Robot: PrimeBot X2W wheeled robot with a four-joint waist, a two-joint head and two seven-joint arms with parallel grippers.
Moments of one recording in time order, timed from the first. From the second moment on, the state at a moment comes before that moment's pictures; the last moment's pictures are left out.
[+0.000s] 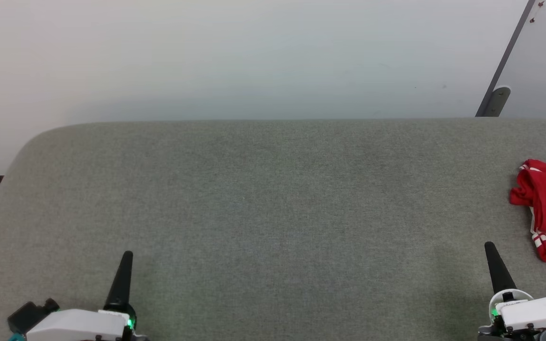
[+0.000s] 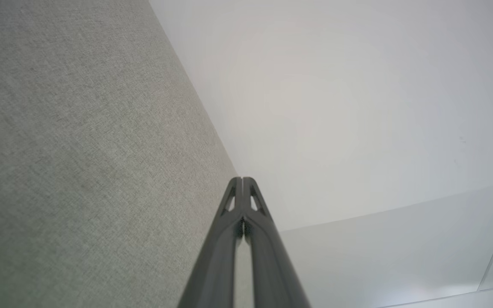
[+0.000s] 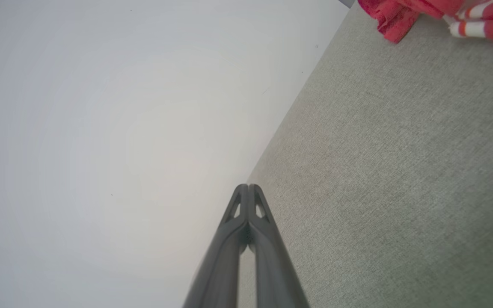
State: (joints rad) left arm -0.04 0.12 0.09 0.23 -1.31 -0.13 0.02; right arm -0.07 -0.06 -0.10 0.24 1.19 0.13 0.02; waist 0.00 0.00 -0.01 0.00
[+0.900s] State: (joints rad) left arm -0.08 0.08 0.10 0.24 -1.49 -0.13 0.08; right arm -0.09 -0.06 -0.11 0.24 1.44 0.13 0.08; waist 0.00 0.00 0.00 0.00
